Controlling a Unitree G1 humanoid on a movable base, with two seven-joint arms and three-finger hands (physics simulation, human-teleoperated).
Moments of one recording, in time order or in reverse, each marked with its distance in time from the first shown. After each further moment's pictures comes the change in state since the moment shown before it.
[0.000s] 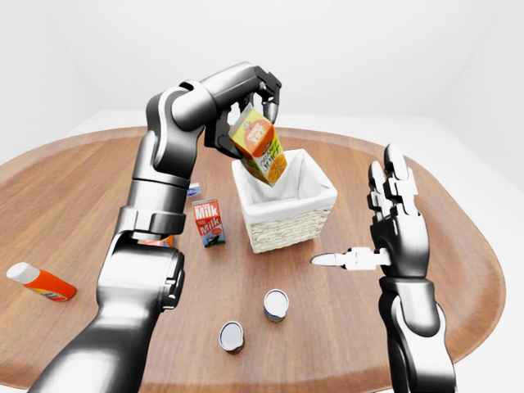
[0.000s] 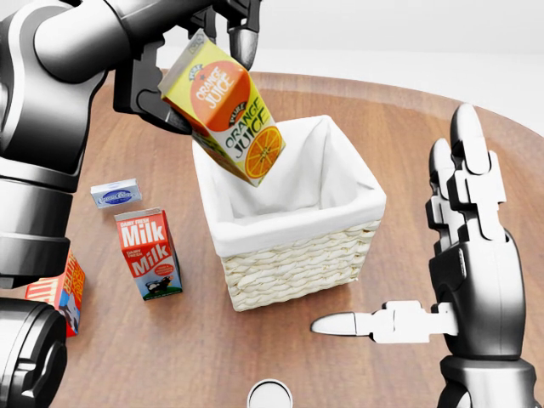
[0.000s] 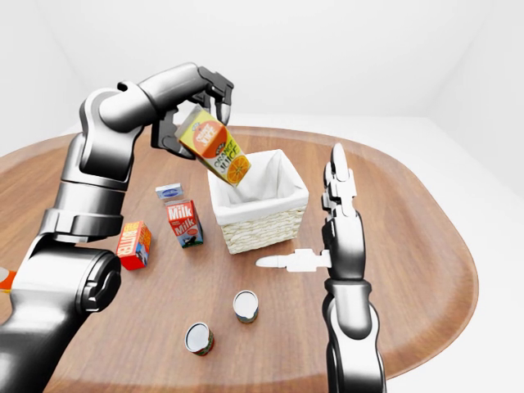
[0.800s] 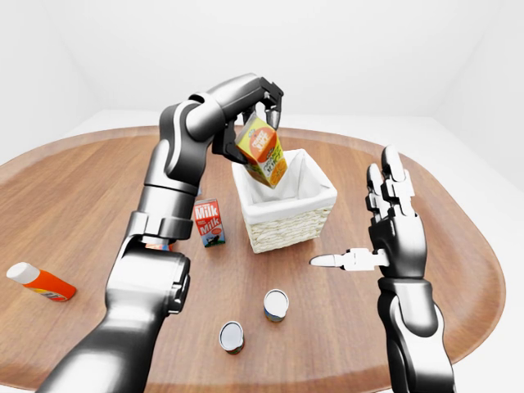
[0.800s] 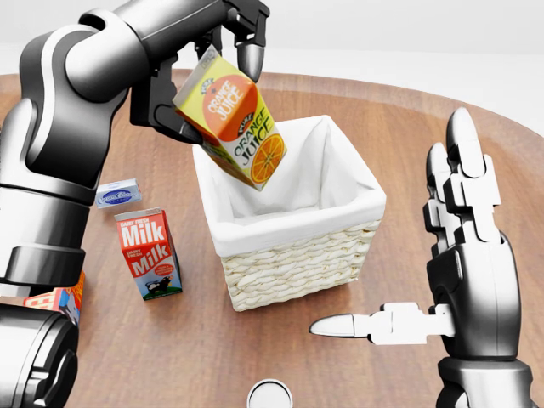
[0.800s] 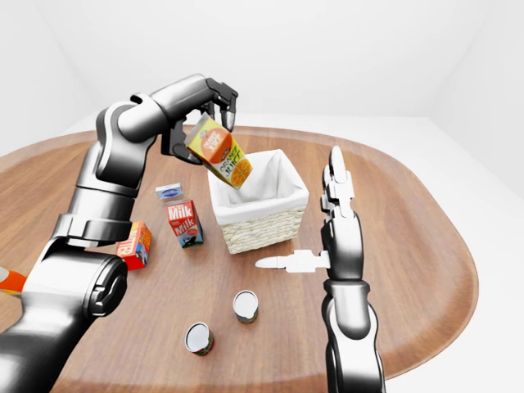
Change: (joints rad) left arm 0.028 -0.035 -0.015 0.016 0.066 0.000 0.071; right arm 0.006 0.002 0.004 0.012 -0.003 0.000 0.000
